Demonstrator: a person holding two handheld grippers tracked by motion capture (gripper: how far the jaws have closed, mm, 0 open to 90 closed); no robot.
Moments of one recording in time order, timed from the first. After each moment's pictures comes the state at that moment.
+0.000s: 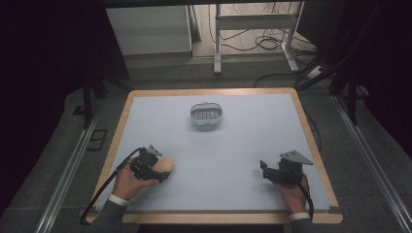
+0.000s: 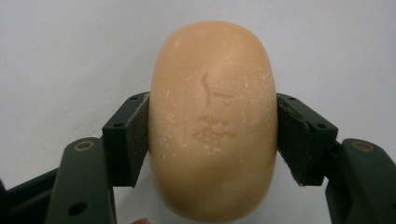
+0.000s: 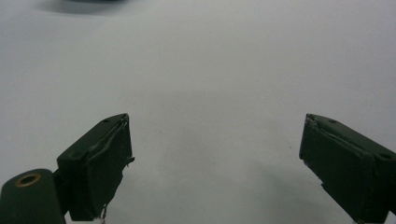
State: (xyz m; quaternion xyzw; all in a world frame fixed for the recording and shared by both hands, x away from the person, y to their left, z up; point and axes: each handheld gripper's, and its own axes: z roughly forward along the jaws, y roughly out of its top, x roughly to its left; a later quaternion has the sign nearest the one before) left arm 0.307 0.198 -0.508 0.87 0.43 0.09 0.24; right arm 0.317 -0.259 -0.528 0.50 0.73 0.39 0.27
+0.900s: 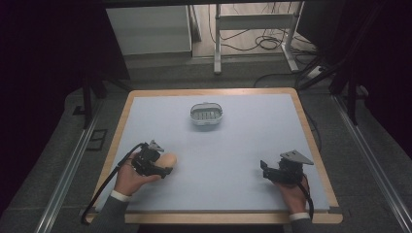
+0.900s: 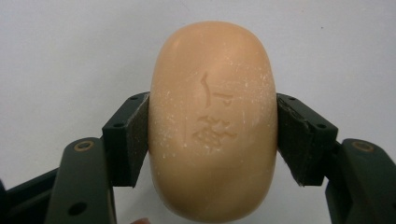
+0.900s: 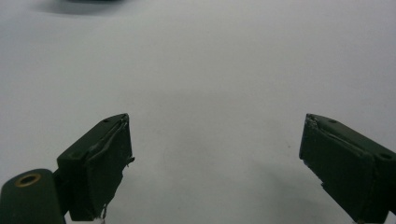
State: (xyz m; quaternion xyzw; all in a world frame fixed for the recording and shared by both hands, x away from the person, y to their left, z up) left arm 0.313 0.191 -0.495 0.87 0.42 0.09 0.26; right arm 0.318 -0.259 -0.528 0.50 0.72 0.39 0.27
